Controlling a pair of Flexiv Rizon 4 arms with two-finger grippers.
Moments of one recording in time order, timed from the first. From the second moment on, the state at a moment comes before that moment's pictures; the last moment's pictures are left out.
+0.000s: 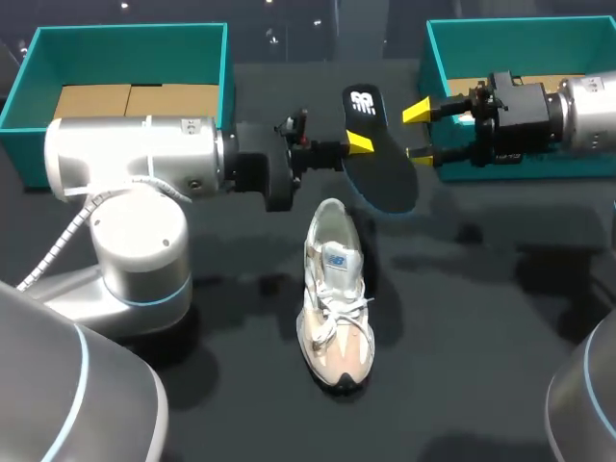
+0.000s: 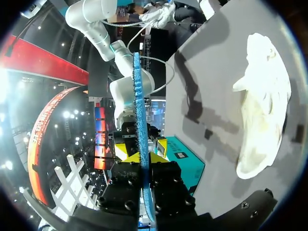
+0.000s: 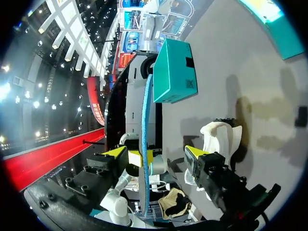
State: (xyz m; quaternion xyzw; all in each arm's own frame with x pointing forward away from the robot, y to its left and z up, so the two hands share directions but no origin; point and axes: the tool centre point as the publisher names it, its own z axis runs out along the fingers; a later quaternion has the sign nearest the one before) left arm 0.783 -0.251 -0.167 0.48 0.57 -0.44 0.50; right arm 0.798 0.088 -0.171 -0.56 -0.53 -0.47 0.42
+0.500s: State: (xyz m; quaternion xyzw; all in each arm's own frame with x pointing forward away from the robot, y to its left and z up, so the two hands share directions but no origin) left arm 0.771 -0.215 -0.158 0.35 0.67 -0.53 0.40; right arm 0.783 0.066 -0.172 -0.55 -0.53 -0.49 0.42
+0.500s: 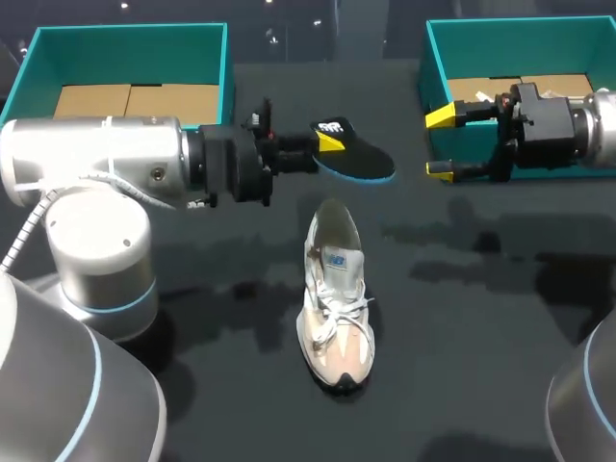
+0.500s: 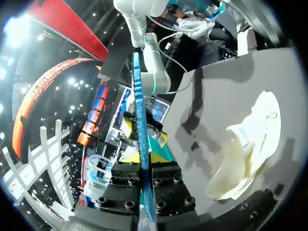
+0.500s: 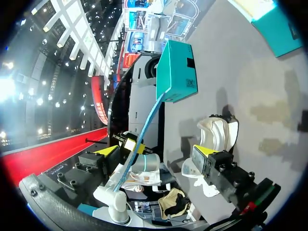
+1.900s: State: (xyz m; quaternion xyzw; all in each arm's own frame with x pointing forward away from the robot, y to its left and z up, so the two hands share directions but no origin) left arm 0.745 -0.203 -0.117 -0.02 0.77 -0.64 0.03; right arm 0.782 0.065 -0.172 -0.55 -0.53 -0.49 0.42
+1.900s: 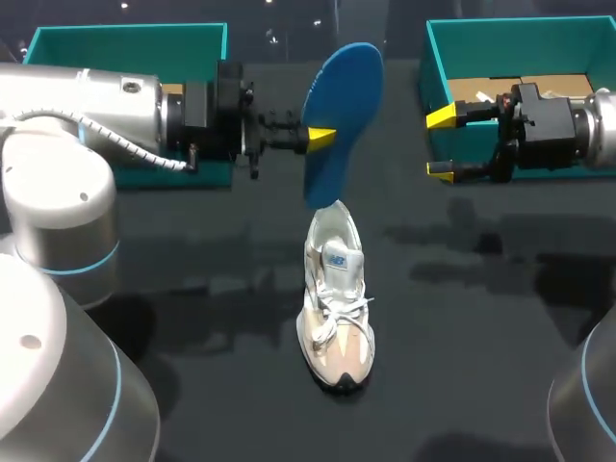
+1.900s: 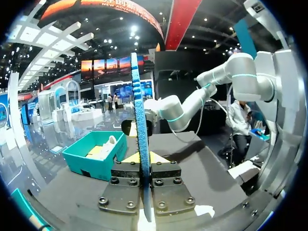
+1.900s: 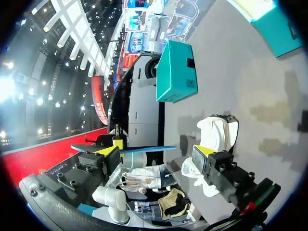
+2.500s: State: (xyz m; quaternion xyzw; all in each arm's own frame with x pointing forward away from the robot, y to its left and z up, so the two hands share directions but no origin) left arm 0.758 -0.200 -0.105 -0.22 0.72 -0.64 -0.19; right arm 0.782 0.065 -0.172 -0.55 -0.53 -0.49 0.42
